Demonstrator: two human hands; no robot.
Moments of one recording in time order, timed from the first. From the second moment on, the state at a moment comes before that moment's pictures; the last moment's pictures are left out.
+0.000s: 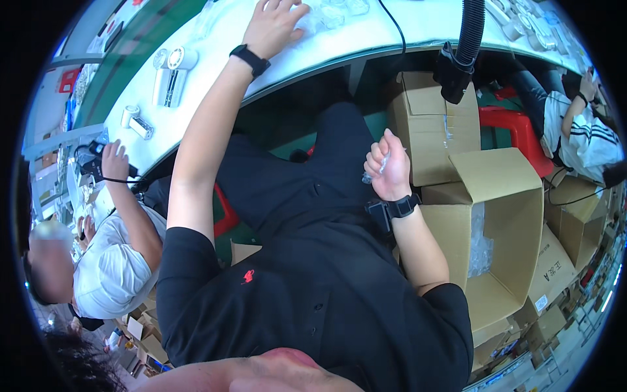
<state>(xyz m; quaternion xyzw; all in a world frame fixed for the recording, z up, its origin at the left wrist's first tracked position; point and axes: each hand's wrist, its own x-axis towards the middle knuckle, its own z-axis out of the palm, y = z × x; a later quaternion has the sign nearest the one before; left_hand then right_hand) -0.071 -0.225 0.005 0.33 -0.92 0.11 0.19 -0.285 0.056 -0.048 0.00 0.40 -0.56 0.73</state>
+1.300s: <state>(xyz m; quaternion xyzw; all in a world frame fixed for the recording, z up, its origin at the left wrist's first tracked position) -0.034 0.051 -0.049 0.40 -0.51 -0.75 0.11 -0.244 0.024 -0.038 -0.23 0.37 -0.42 0.79</state>
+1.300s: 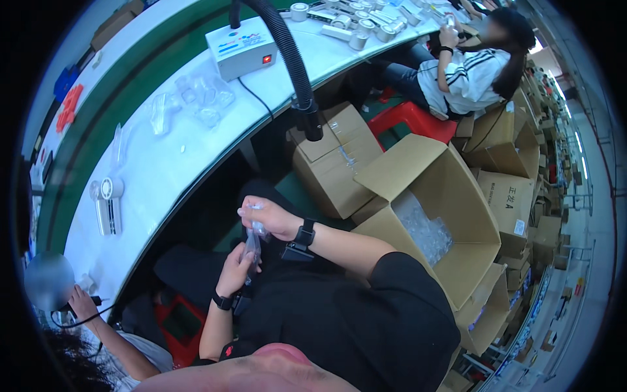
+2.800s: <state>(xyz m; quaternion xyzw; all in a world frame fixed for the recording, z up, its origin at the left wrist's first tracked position) -0.017 0.077 -0.075 0.45 -0.59 -0.59 0.32 -0.388 -0.081 -0.047 -0.40 0.60 -0.46 0.52</state>
